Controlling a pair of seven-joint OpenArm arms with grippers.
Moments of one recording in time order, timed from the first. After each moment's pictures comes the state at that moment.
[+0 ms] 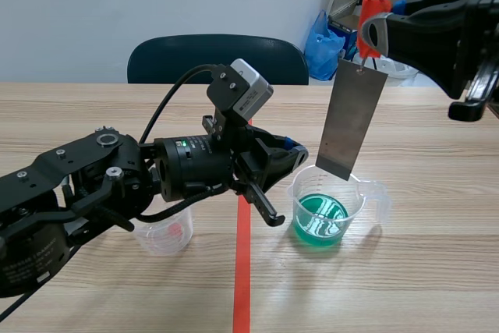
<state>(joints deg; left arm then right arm) -11.8 -18.0 39.4 79.0 -19.0 -30.3 -0.7 -15.4 55.4 0.9 118.2 42.8 30.0 -5.2</state>
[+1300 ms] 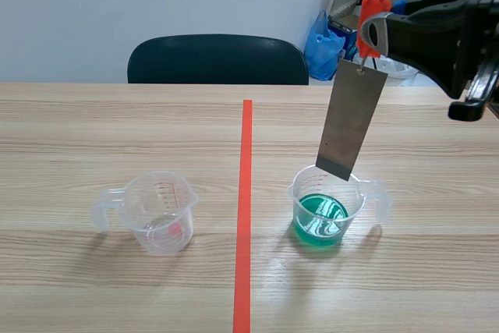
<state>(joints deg) 61.5 -42.9 -20.1 94.2 -10.8 -30.6 -46.2 -15.4 55.4 0.9 118.2 42.8 30.1 -5.3</state>
